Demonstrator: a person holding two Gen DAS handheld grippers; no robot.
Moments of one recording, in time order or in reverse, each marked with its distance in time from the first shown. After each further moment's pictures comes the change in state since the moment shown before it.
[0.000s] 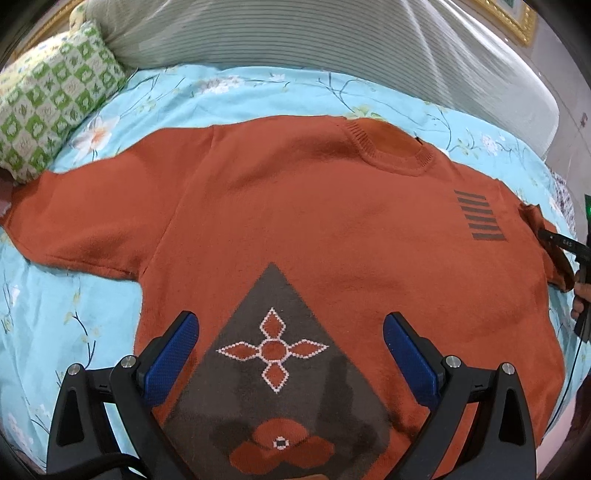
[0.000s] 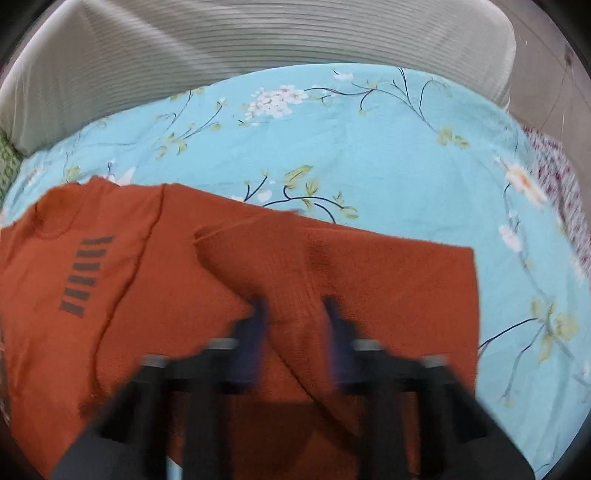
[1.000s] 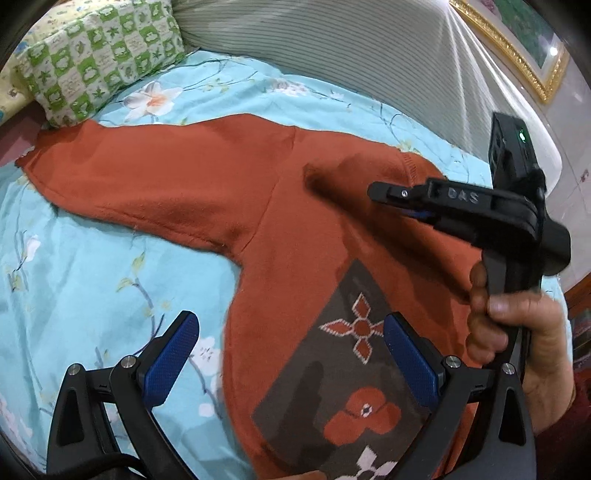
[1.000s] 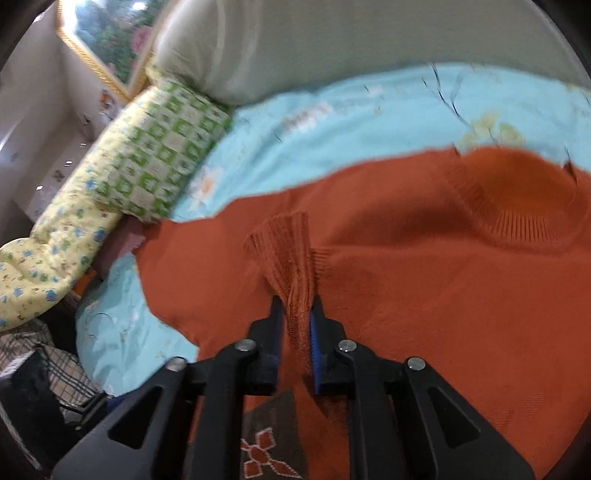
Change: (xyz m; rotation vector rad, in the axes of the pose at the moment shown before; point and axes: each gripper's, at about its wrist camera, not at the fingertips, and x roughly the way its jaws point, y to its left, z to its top) left arm -0.014 0.085 -0.020 -0.177 -0.030 -0.119; right arm 0.032 0.398 -0.009 -0.101 0.122 0.682
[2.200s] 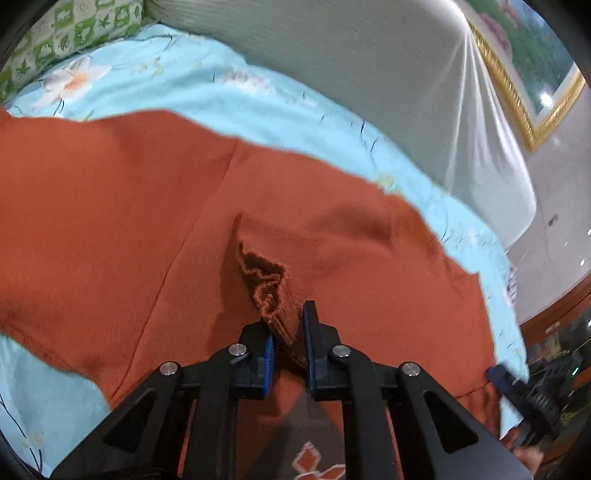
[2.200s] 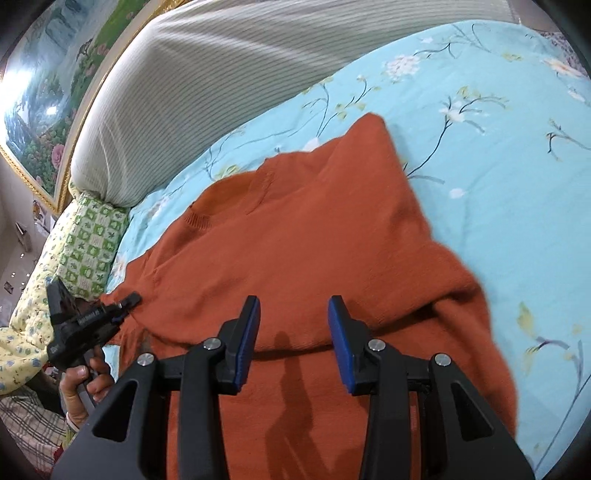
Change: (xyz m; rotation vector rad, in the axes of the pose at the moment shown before) left arm 0.104 -0.013 0.067 -0.091 -0.027 -0.230; right arm -0.201 -0.145 -0.111 0.305 -0.309 -0.288
